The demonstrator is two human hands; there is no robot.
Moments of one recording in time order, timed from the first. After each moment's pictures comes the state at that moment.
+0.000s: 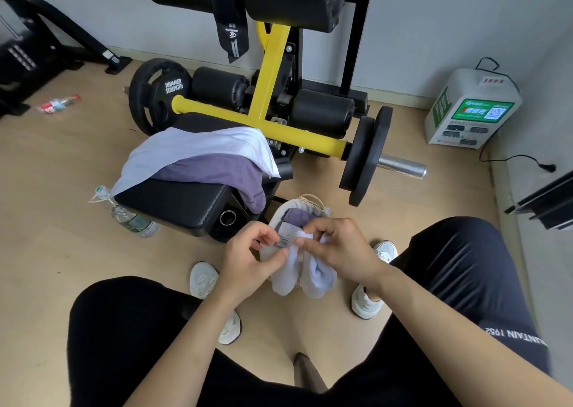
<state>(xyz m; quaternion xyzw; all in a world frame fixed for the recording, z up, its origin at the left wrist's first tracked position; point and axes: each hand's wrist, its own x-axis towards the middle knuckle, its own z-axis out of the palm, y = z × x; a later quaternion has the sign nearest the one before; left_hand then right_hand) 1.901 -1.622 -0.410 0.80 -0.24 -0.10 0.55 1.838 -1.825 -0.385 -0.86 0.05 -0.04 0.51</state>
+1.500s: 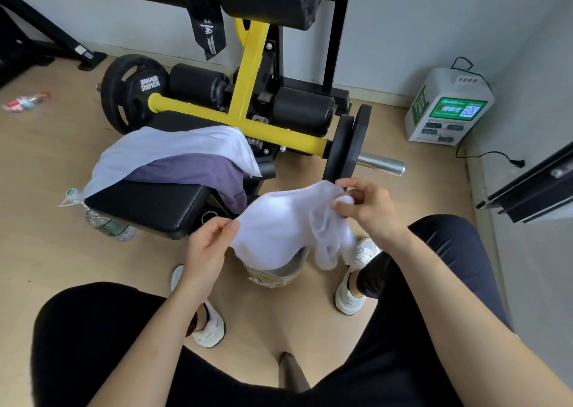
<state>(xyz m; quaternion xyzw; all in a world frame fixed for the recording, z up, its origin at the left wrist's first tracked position) 1.919 -1.620 -0.409 0.76 -0.06 -0.15 0.63 1.842 -1.916 -0.375 -0.74 0.24 -0.07 0.62</state>
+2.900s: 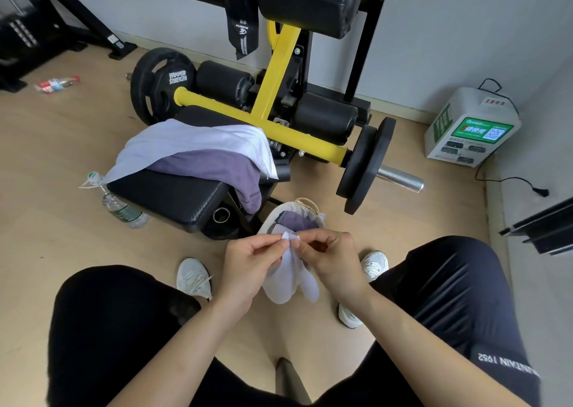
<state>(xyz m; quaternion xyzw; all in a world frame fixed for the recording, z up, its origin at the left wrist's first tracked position) 1.879 -1.651 -0.385 0.70 0.01 -0.21 0.68 1.831 -1.807 -0.393 -0.75 0.14 -0.08 0.64</state>
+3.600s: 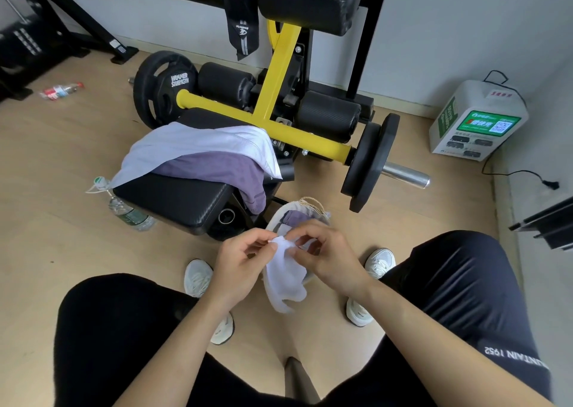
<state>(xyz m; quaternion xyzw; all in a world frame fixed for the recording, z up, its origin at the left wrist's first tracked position) 1.897 -1.621 -0.393 0.77 -0.17 -0.14 0.59 1.846 -1.809 -0.399 -0.81 0.05 -0.02 0.59</state>
